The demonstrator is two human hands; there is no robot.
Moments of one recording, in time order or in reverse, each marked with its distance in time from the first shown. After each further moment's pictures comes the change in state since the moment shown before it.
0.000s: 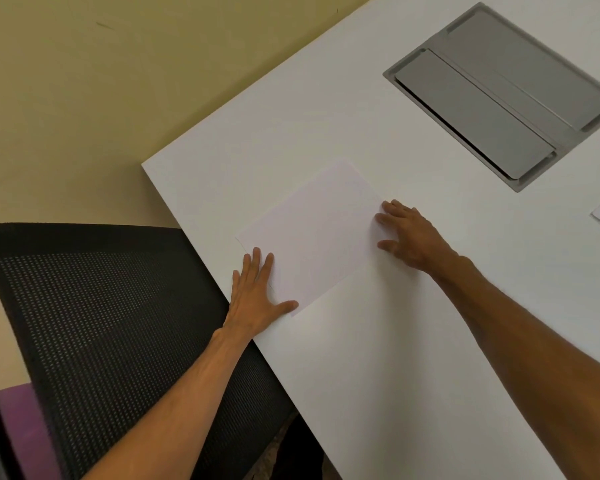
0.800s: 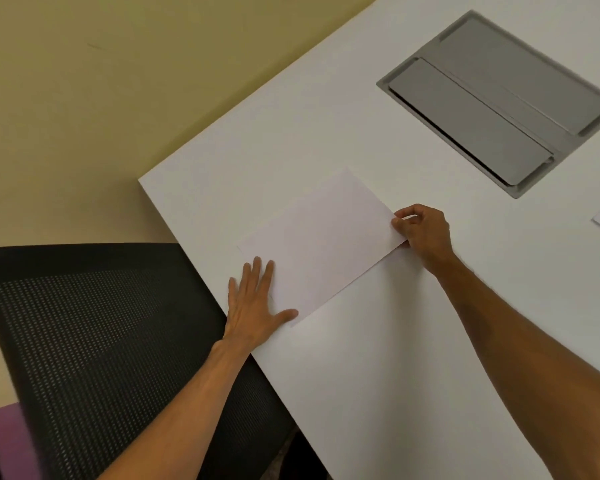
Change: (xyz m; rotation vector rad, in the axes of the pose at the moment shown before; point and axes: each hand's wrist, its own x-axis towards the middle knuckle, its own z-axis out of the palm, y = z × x) left_hand 0.002 0.006 -0.006 0.086 0.023 0.041; right_hand 0.012 0.004 -0.010 0.856 0.347 0.565
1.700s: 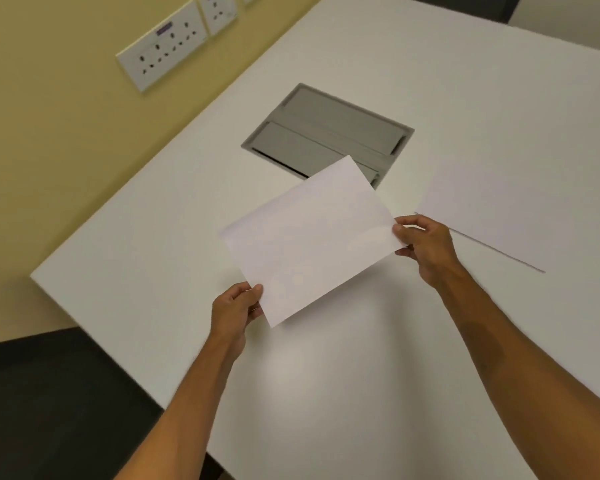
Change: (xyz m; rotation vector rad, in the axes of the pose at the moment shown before) left_hand 0.009 0.201 -0.023 -1.321 -0.043 -0.225; right_hand -0.068 0.043 -0.229 0.491 0.232 0.043
